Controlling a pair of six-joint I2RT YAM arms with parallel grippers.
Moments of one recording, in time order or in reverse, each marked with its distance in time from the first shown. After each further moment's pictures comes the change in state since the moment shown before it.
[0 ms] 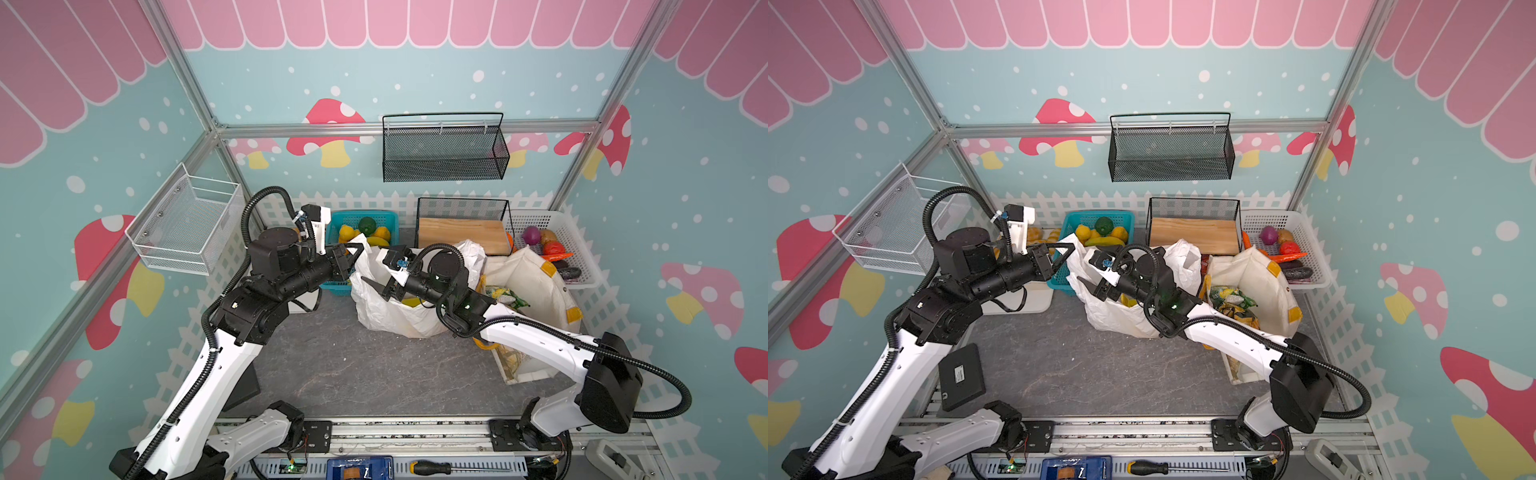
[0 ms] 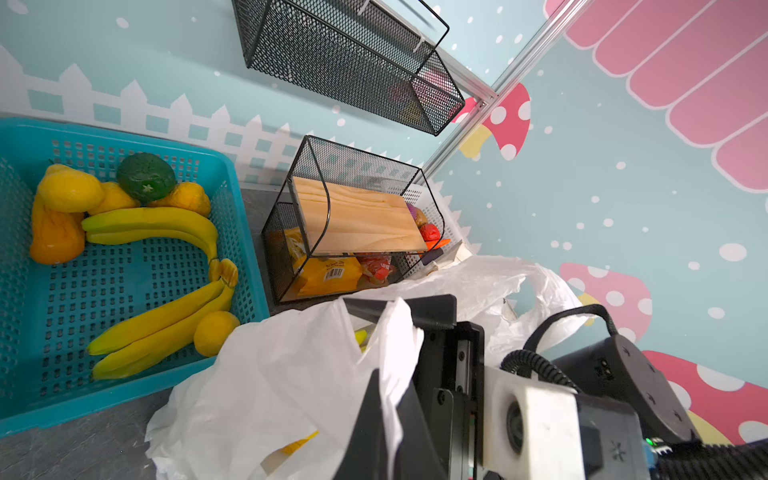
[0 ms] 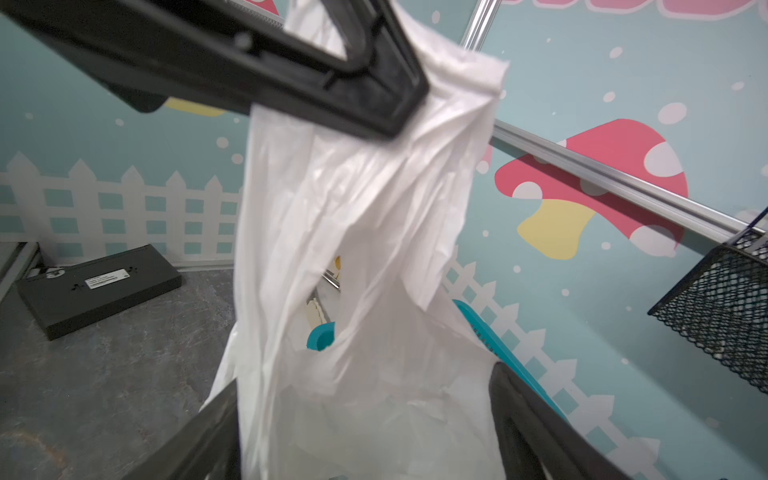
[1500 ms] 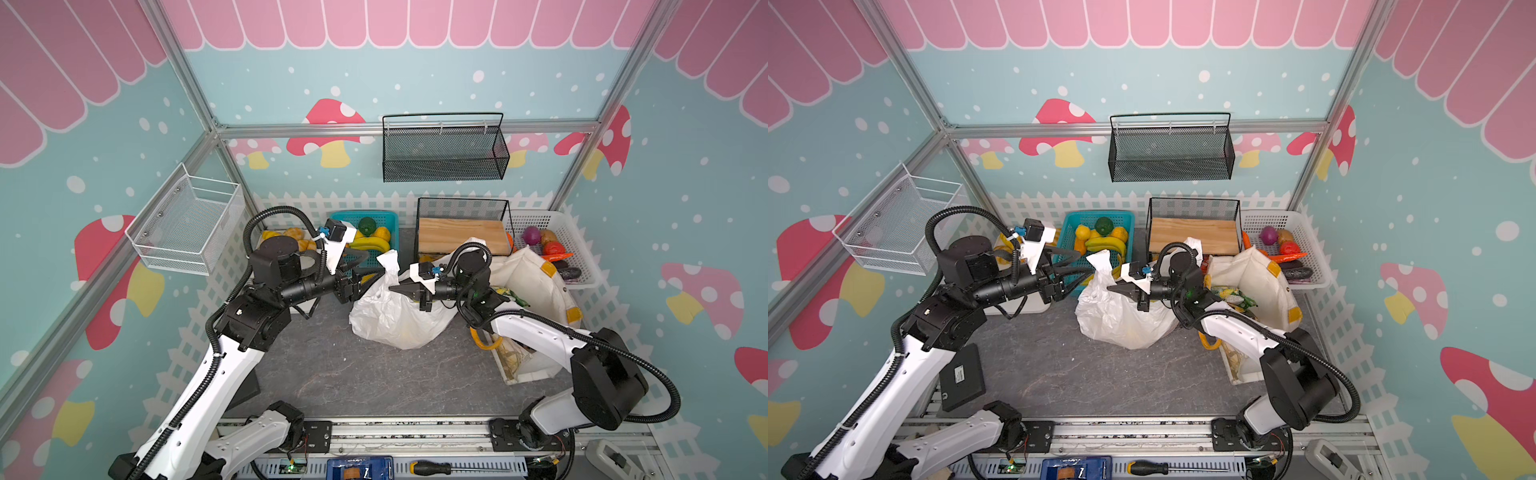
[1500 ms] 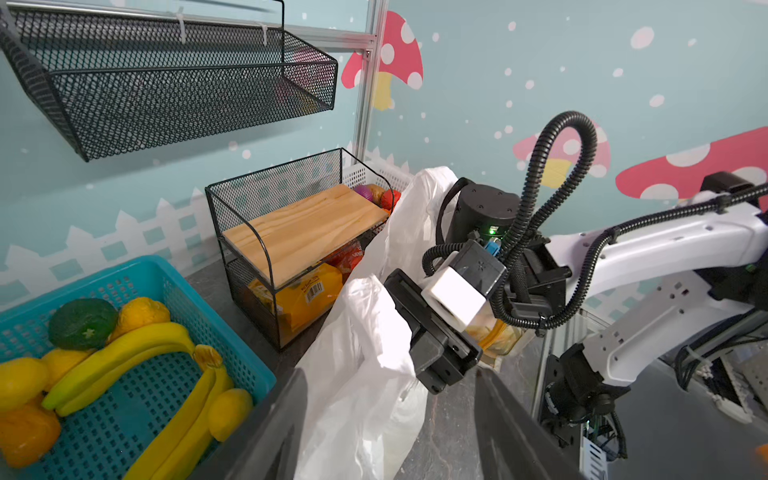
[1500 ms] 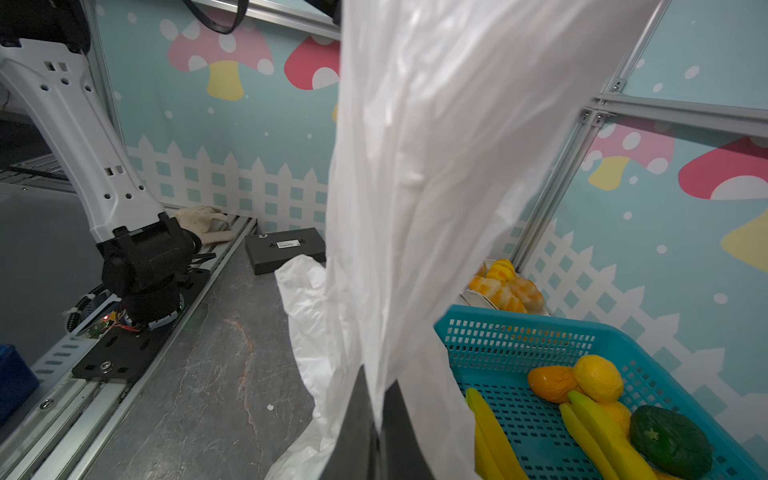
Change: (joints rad) left arm -0.006 -0.034 -0.105 0.104 0.270 0.525; right arm -0.254 0.000 -0.200 0.148 -0.755 0.121
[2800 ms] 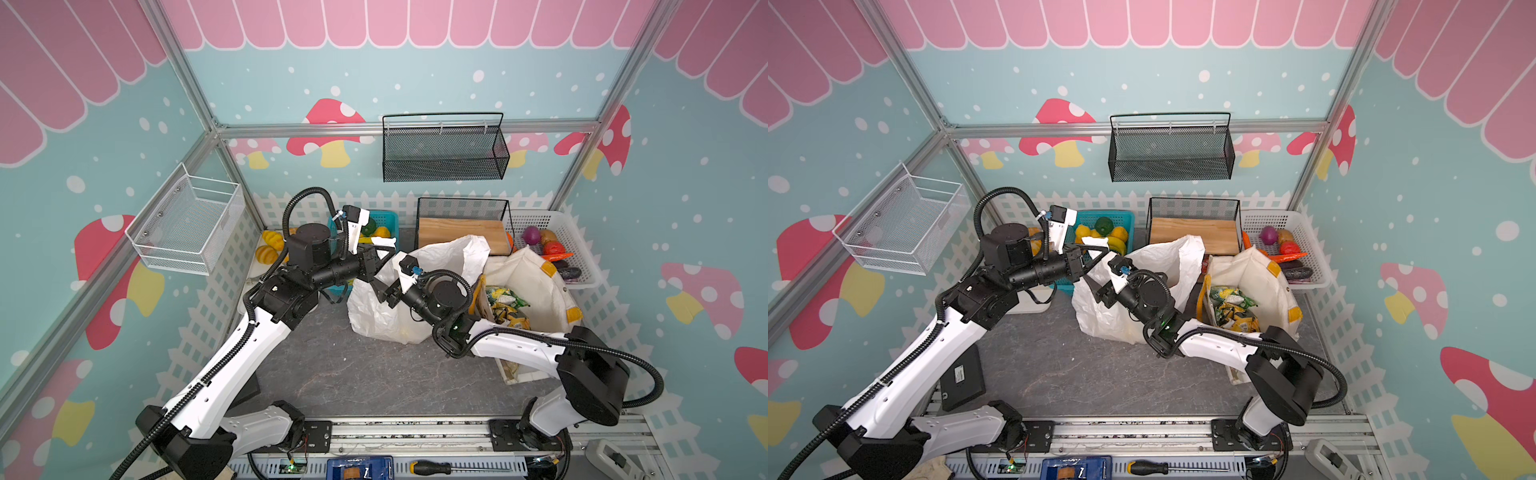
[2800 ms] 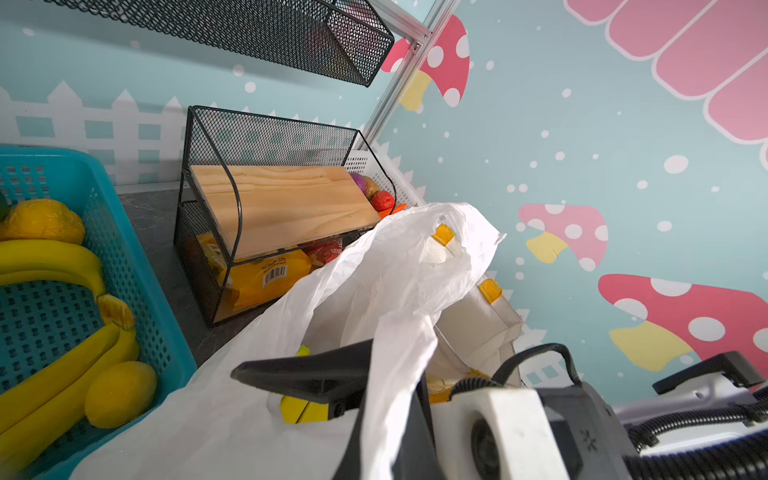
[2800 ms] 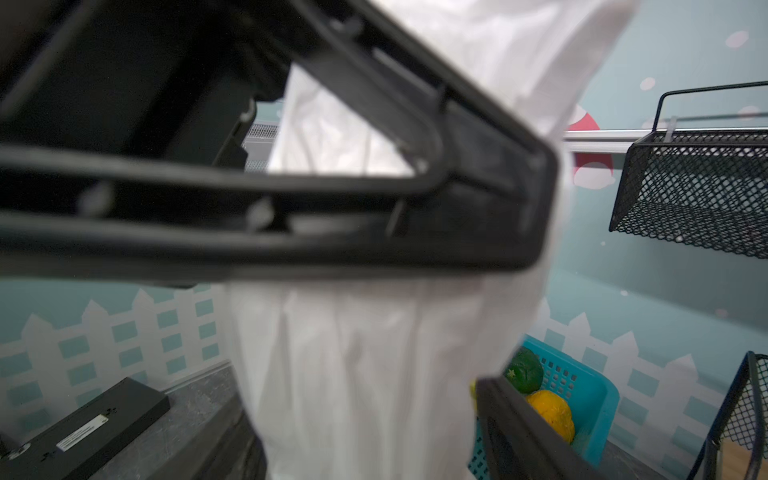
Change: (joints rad) left arm -0.073 0.161 0.032 0.121 -0.120 -0.449; right arm 0.315 0.081 -0.006 0.373 0.981 0.218
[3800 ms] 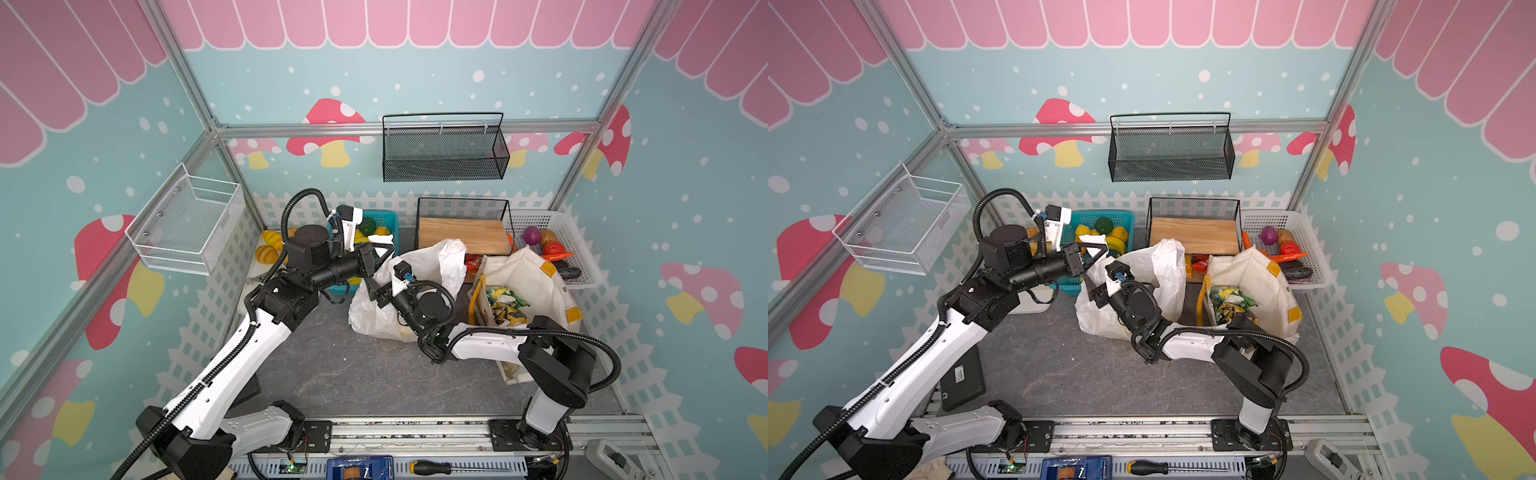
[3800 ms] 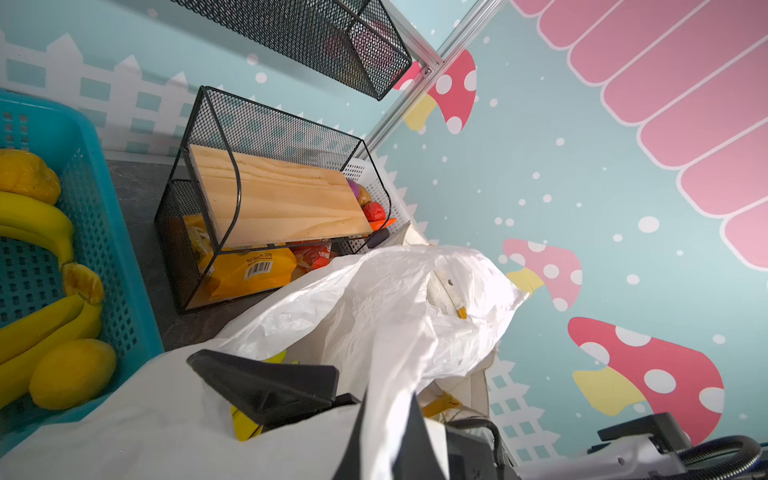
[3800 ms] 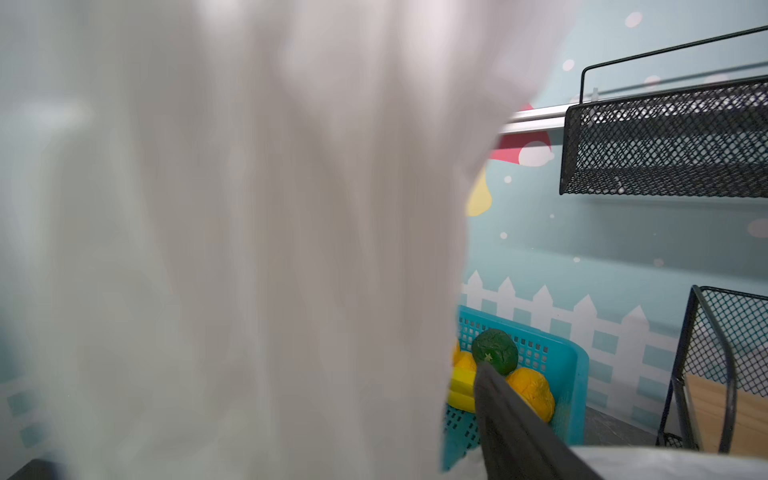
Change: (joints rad) left arm 0.007 -0.014 -0.038 0.071 -0.022 -0.189; right arm 0.055 0.152 0.017 0.195 0.245 0.018
